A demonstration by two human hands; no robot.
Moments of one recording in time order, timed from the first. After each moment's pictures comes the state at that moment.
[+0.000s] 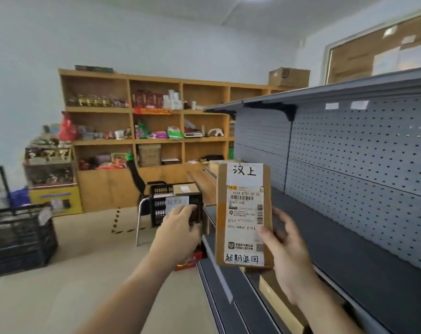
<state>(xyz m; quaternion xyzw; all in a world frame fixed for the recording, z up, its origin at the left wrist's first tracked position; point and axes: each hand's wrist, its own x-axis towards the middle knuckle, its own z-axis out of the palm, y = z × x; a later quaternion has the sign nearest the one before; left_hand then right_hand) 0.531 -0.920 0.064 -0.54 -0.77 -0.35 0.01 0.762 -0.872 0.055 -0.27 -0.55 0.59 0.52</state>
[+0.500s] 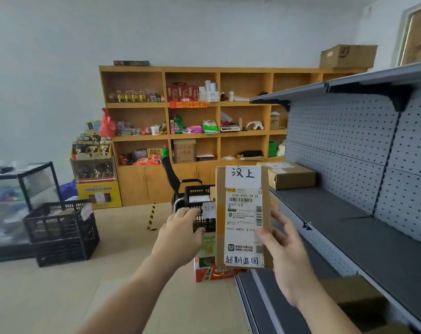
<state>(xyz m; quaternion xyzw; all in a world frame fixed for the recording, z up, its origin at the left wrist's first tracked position) 0.304 -0.790 0.057 -0.49 -0.83 -0.26 0.04 0.524 -0.710 0.048 -0.23 -0.57 0.65 0.45</state>
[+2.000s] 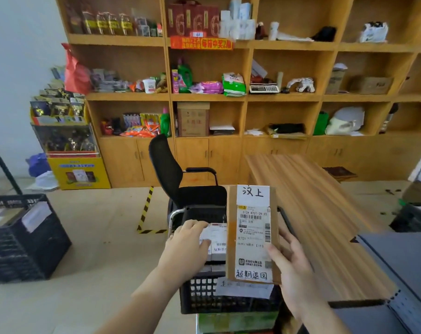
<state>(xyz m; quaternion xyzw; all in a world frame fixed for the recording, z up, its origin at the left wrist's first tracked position) -0.271 -0.141 -0.080 -0.45 -0.86 -0.25 -0.08 -0.059 -0.032 -0.080 -0.35 -0.52 0.70 0.35</state>
